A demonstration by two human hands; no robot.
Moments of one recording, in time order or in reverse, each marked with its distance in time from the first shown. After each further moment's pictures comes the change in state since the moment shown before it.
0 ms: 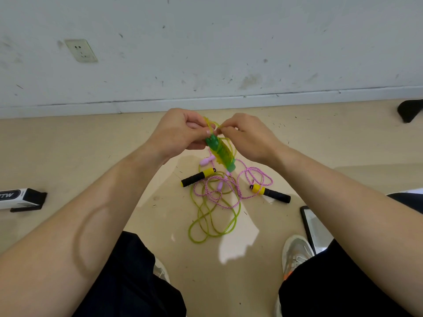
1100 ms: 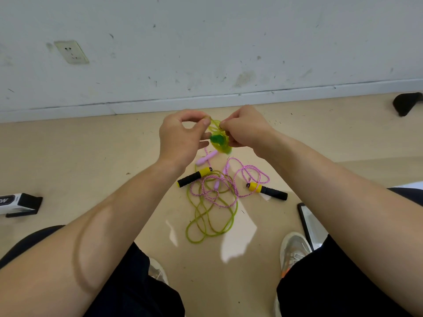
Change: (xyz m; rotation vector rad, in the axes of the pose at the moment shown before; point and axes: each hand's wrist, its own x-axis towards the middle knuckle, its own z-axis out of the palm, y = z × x) left_hand -0.005 -0.005 0.045 -0.124 0.352 0.110; right_hand 0.016 0.003 -0.007 0.378 0.039 0.440
